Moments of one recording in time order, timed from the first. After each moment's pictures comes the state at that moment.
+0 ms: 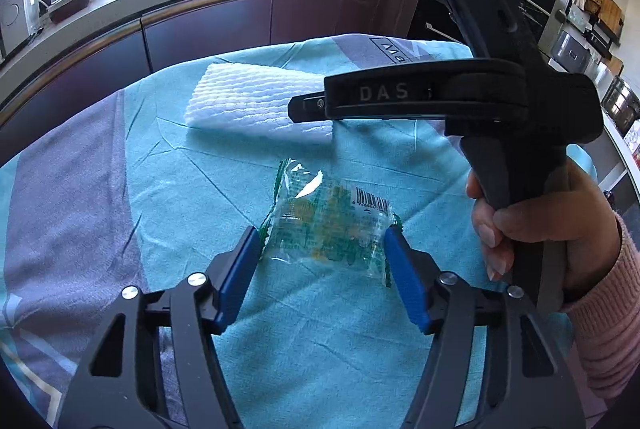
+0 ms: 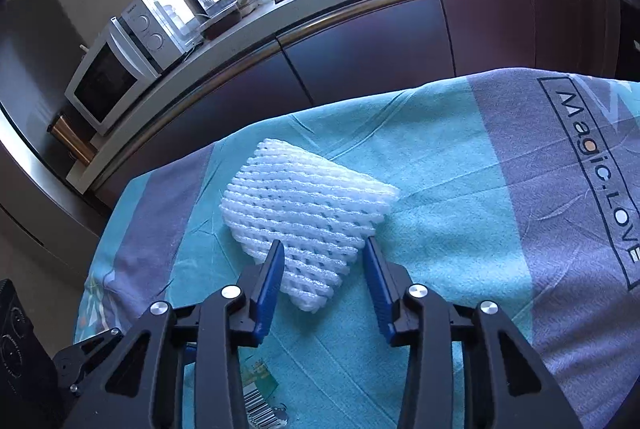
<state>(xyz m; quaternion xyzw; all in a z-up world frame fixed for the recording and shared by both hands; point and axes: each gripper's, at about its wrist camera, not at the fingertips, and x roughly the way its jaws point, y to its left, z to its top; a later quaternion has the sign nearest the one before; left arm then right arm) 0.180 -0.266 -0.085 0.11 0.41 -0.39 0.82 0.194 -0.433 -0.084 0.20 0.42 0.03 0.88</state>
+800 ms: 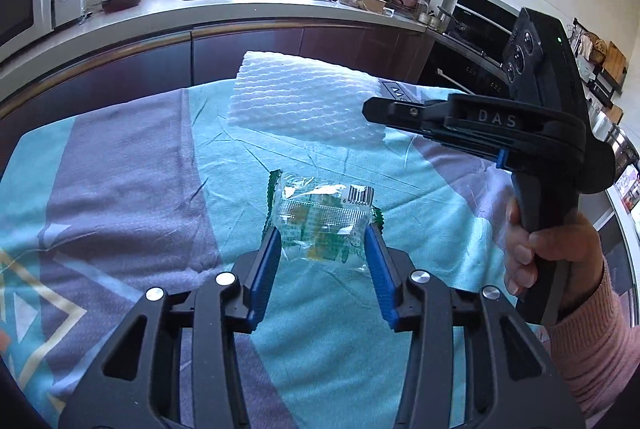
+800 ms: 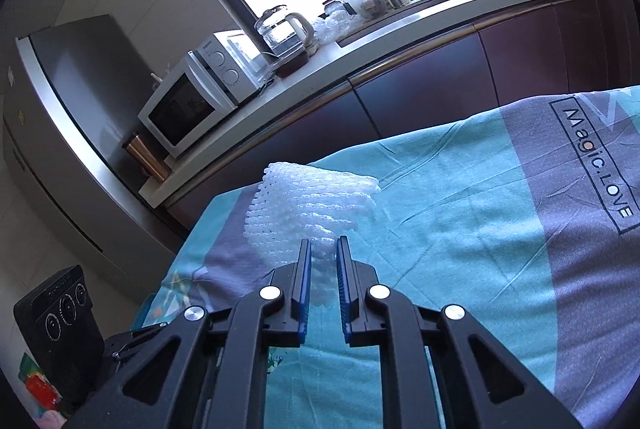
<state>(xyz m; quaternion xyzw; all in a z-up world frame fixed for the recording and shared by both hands) 0.144 -0.182 -0.051 0.03 0.38 -0.36 0.85 0.122 -0.416 -0.034 0.25 0.33 0.12 0.90</state>
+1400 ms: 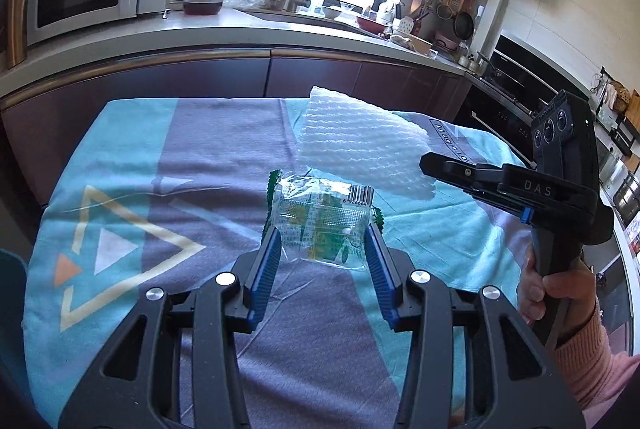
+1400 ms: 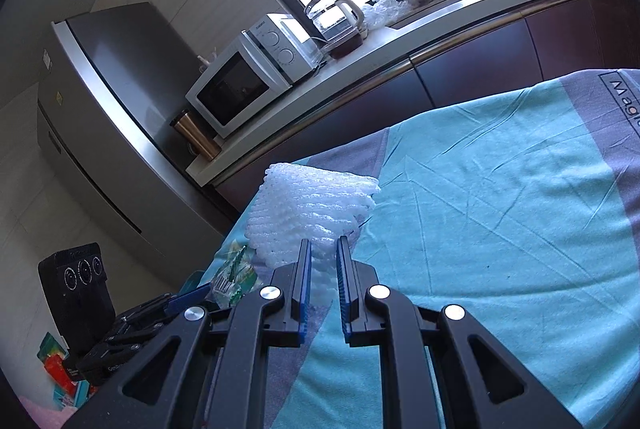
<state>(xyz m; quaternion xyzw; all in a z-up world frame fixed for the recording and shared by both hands) 0.116 -0.067 -0.029 -0.03 0.35 -0.29 0.89 0.095 -0.352 -0.034 0.26 0.33 0.19 0.89</state>
